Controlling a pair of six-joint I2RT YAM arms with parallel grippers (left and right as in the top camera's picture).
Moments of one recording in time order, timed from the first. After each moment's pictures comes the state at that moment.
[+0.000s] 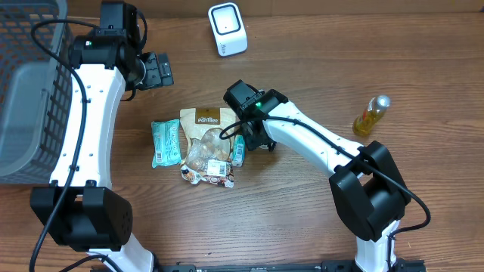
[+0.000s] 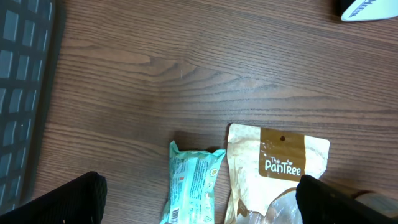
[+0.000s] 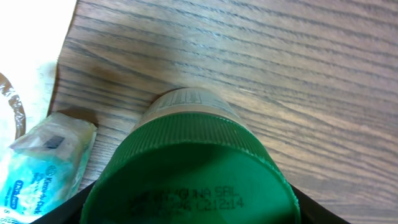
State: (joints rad) left arm -0.03 1.83 1.83 -1.17 -0.06 -0.26; right arm 0.68 2.02 1.55 -0.98 0.26 0.34
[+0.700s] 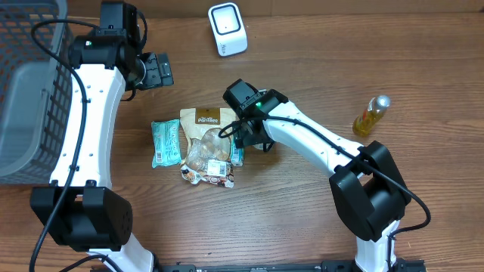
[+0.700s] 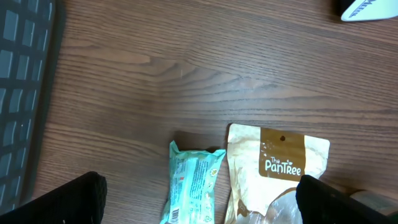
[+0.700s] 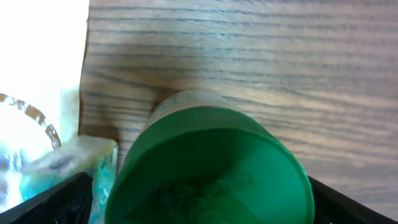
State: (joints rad) left arm -0.03 1.83 1.83 -1.17 -0.06 -0.26; right arm 0.68 2.02 1.55 -0.96 0.21 0.56
